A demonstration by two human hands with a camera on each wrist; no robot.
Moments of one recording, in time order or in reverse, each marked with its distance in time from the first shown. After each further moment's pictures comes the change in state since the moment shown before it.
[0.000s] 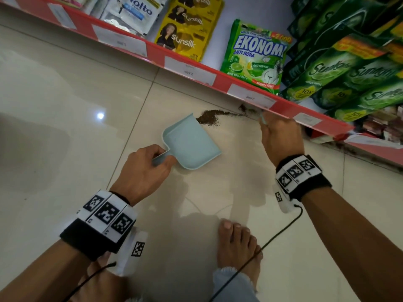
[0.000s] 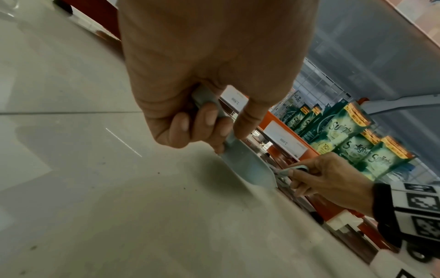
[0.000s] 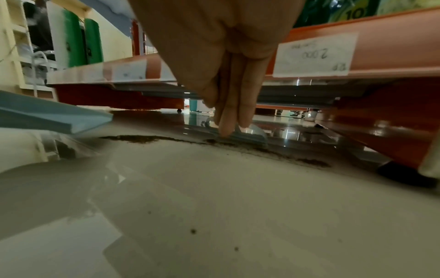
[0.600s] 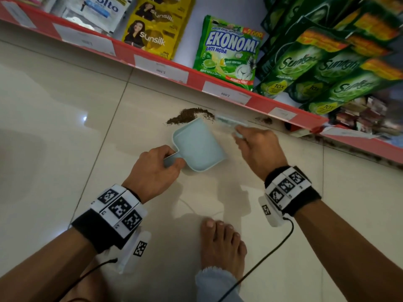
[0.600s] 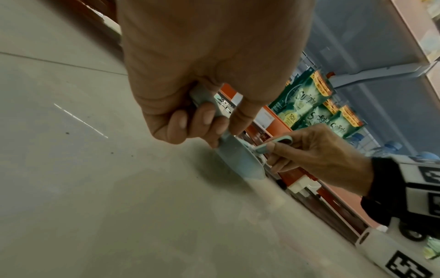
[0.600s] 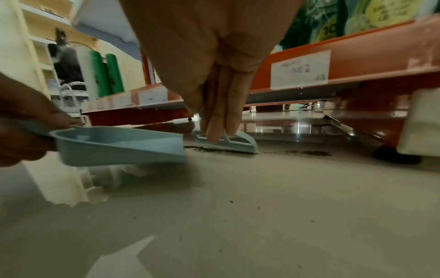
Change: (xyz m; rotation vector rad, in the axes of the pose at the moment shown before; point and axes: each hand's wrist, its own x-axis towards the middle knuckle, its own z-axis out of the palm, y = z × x) left_hand 0.009 0.032 0.044 0.025 -0.132 0.079; right_hand -0.034 0.004 -0.006 0.207 -0.069 -0.107
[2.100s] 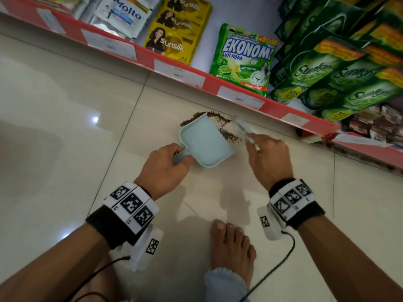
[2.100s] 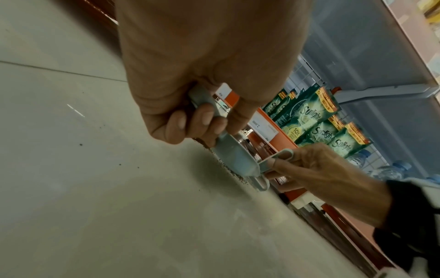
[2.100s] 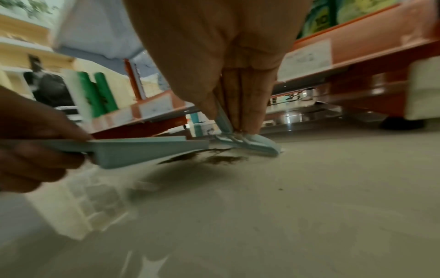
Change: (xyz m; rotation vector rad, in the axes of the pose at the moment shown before) left_hand -0.002 -0.001 -0.010 -0.069 0.037 0.003; right_hand -0.009 -0.017 0.009 0.001 0.057 0.196
